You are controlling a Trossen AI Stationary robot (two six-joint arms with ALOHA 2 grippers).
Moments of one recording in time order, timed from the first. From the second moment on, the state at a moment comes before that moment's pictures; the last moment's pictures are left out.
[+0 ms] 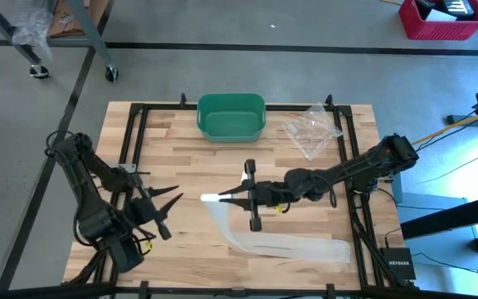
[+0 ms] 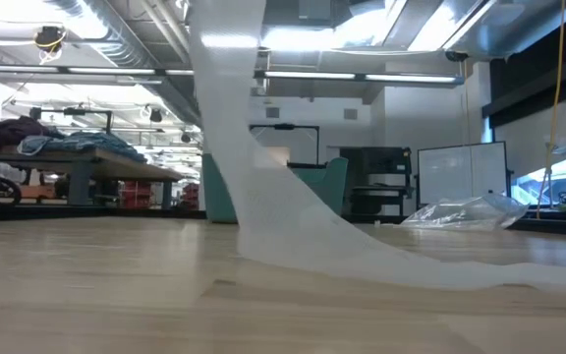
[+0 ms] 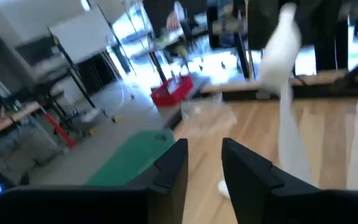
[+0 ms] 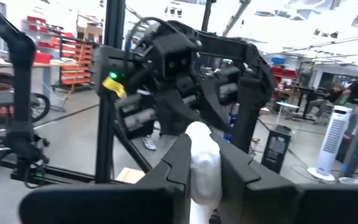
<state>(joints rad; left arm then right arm) -0.94 1.51 1.52 -1.50 -1.46 -1.18 0.34 1.61 1.17 0.63 0.17 -0.19</state>
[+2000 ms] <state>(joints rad) -0.64 1.16 0.85 0.33 -0.68 0.16 0.47 1.59 1.26 0.31 0.44 -0.16</state>
